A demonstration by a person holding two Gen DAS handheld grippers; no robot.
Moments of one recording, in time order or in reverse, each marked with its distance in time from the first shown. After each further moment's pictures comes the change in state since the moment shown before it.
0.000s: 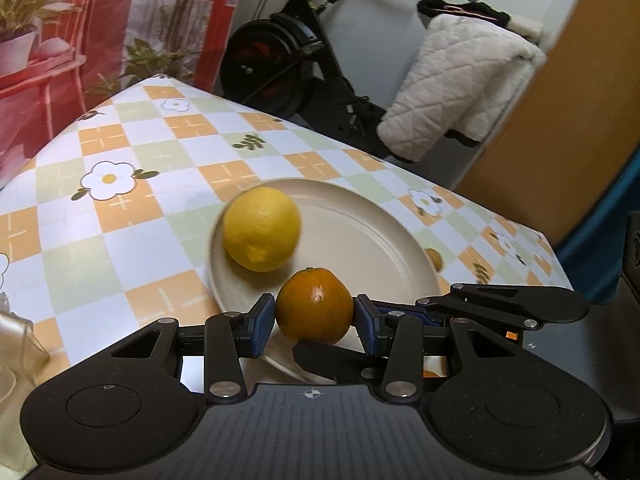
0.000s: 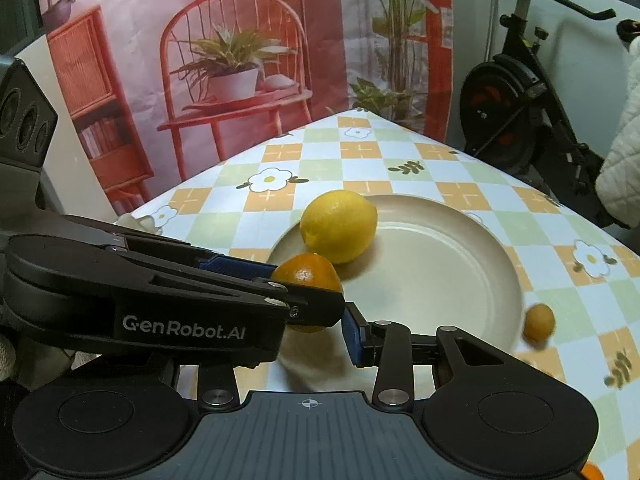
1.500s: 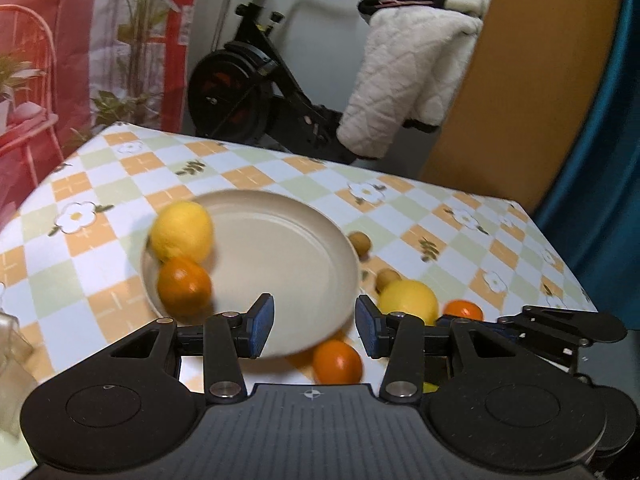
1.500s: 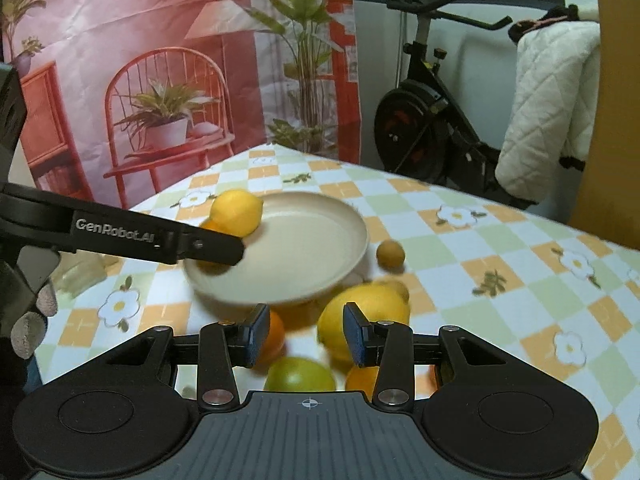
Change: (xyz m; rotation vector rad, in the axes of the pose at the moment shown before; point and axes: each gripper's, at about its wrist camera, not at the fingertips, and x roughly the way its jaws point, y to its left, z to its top) left arm -0.025 -0.076 -0.031 0.179 -0.048 0.009; right arm -0.109 -0.043 -0.094 0.130 -0.163 -0.167
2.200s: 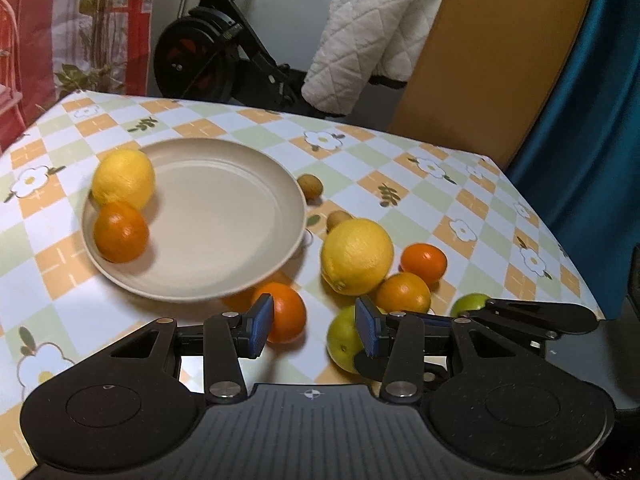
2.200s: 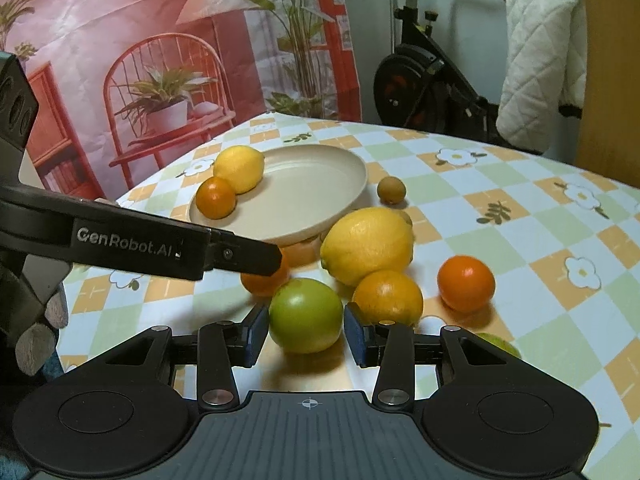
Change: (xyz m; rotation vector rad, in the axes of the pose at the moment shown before) left arm 0.011 -0.026 -0.025 0.031 0.105 -0.082; right arm -0.002 -0.009 -0.032 0.086 0.072 0.036
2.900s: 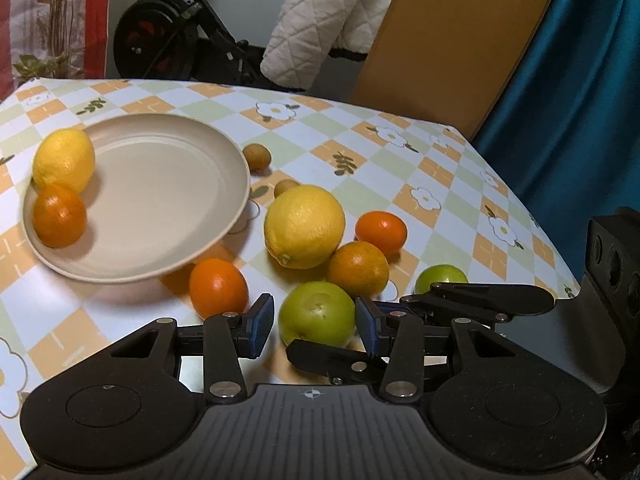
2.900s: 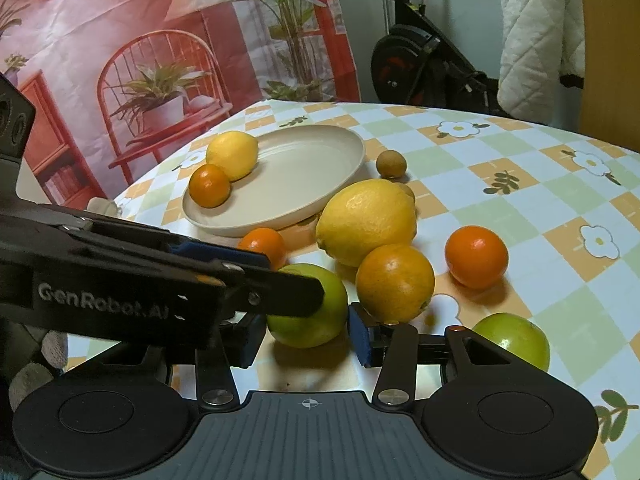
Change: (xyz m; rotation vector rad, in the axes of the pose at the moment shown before) left arm 0.018 -0.015 -0.011 0.041 0.064 -0.103; right arm 0.014 -0.007 -0.008 0.053 0.034 0.028
